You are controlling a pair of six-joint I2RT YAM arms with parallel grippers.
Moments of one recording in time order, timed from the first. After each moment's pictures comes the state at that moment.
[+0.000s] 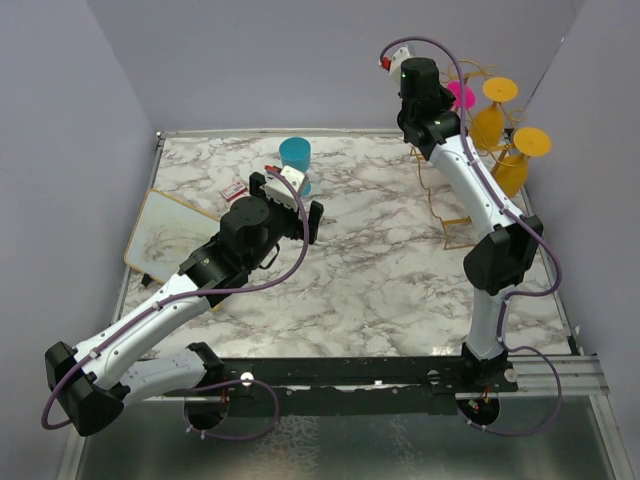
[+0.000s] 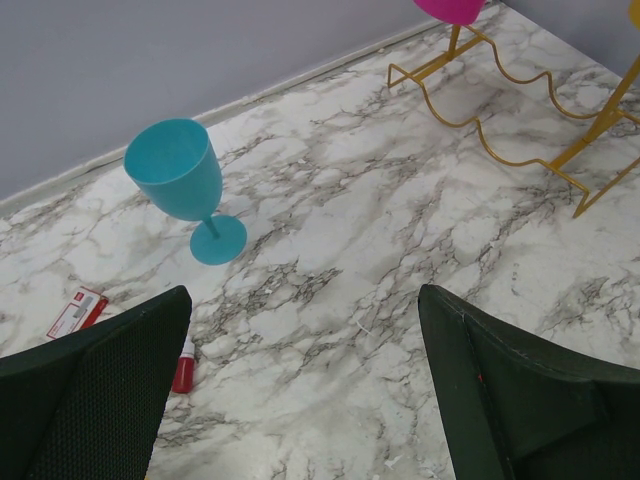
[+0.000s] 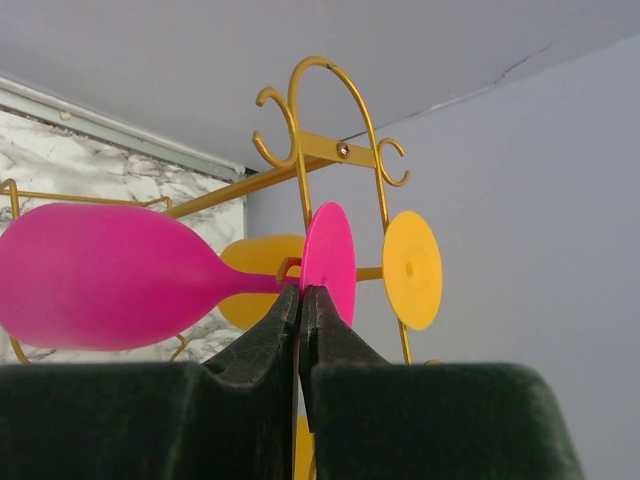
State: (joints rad) left arm -0.79 1.01 0.97 -0.12 -0.28 0.01; right arm 0.39 1.99 2.12 -0.42 0.83 -0.77
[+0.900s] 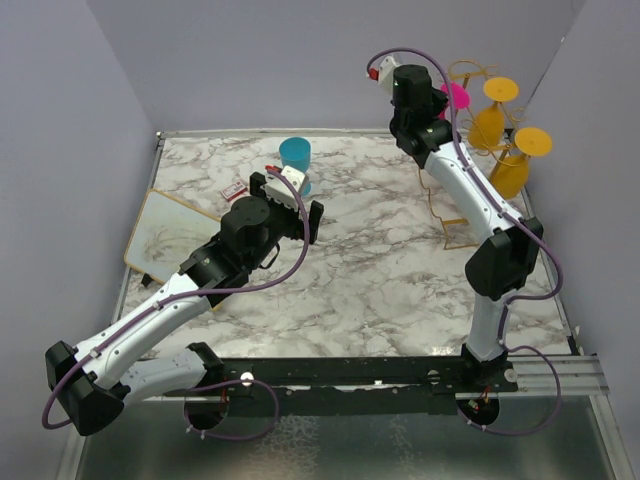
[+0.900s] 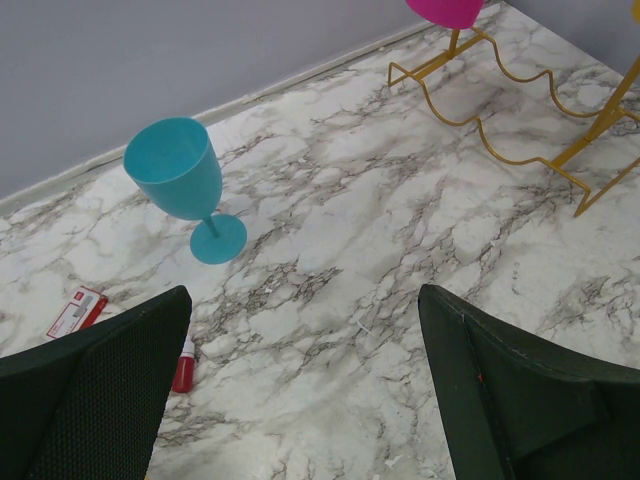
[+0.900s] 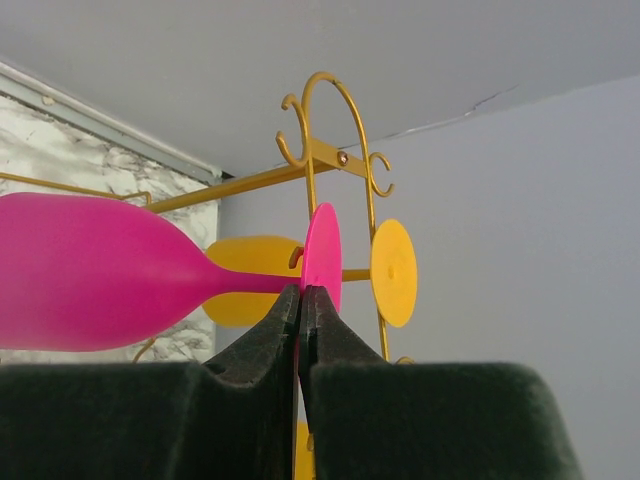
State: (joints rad) left arm -0.79 1.02 0.97 -0.12 -0.28 0.01; right arm 0.44 1.95 2.02 -0.32 0.85 -0.94
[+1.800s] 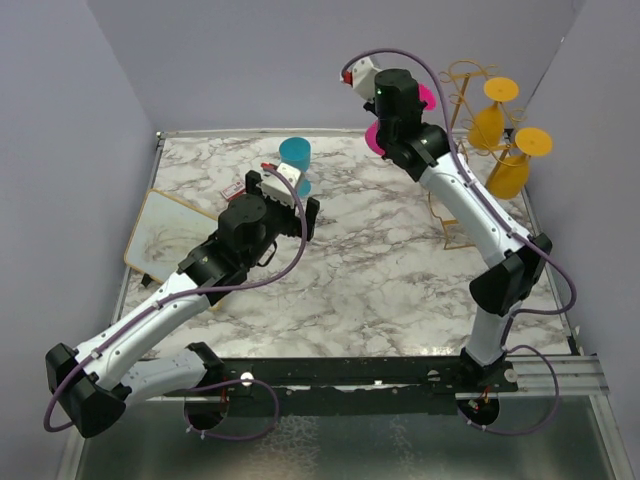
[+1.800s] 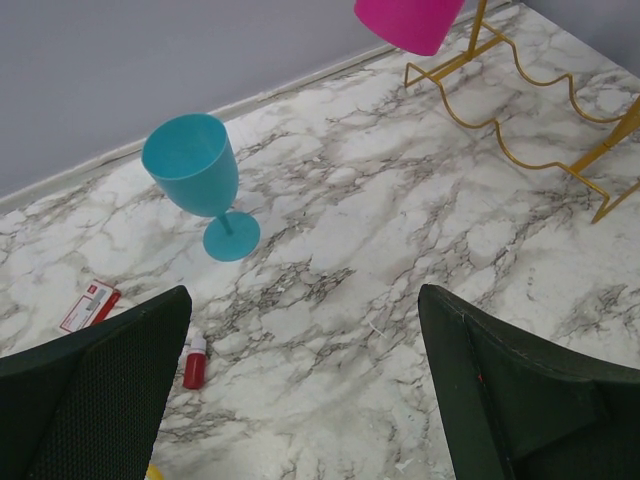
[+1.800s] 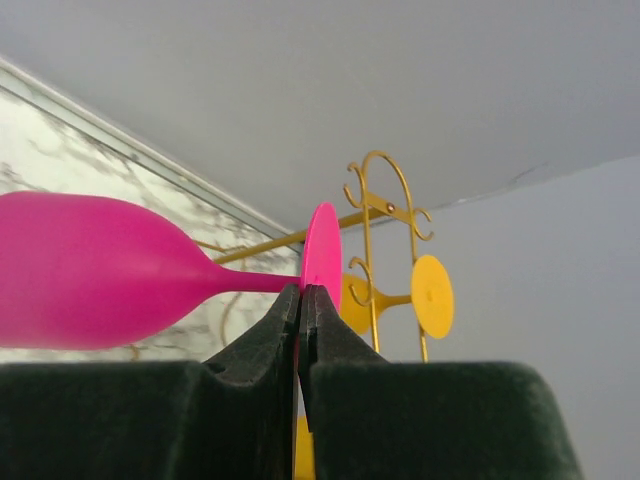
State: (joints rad) left arm -0.77 1.02 0.97 -0.12 -0.28 0.00; right arm 0.58 1.86 2.03 -0.39 0.79 -0.85
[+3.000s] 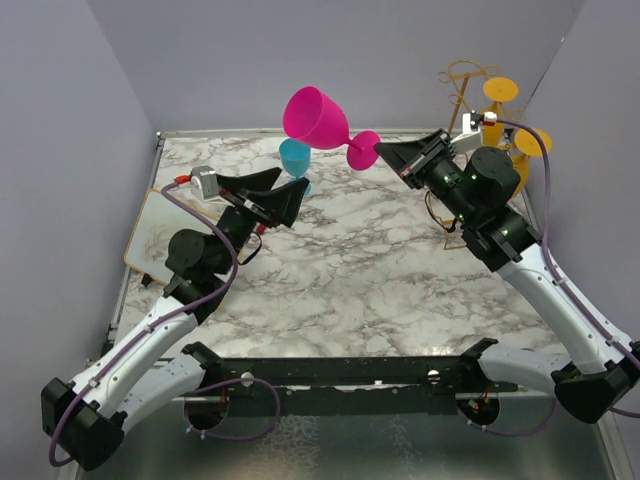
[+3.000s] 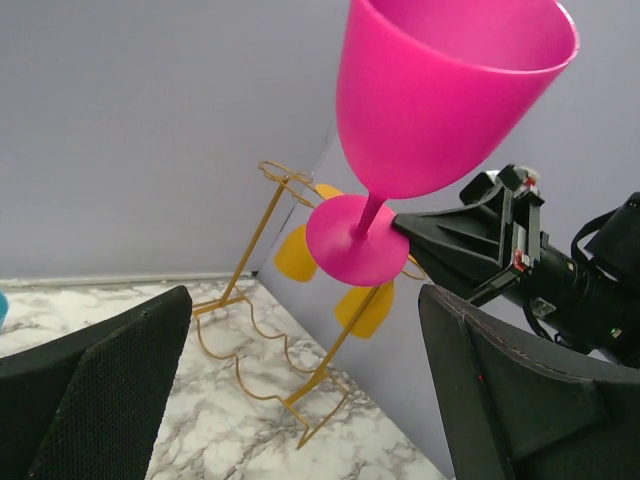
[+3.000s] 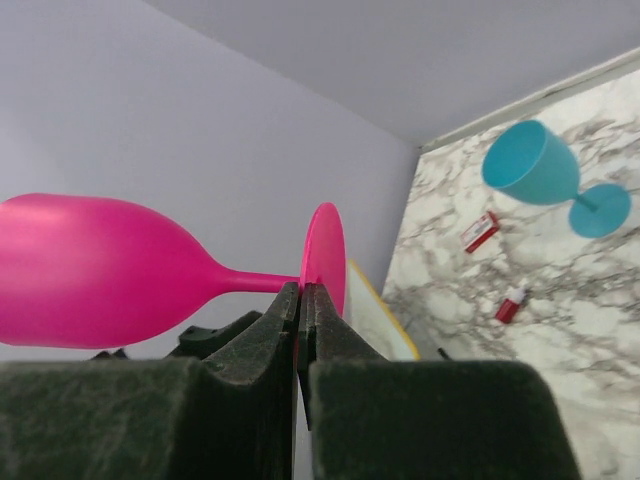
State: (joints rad) left arm -0.60 0.82 0.71 0.54 0.00 -0.60; right arm 0.57 1.14 1.27 -0.08 0.00 0.97
